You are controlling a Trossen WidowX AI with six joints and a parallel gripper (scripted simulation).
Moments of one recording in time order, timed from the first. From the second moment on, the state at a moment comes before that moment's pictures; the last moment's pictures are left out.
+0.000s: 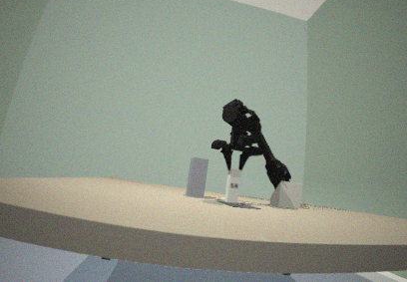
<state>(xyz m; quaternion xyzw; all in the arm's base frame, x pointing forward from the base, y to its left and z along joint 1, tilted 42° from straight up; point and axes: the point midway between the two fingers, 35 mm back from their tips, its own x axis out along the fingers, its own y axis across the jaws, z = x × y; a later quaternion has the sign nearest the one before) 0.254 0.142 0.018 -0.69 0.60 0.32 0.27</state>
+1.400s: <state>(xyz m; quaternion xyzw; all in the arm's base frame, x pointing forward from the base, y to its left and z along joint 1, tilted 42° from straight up) 0.252 0.185 0.003 -0.69 0.59 0.32 0.26</state>
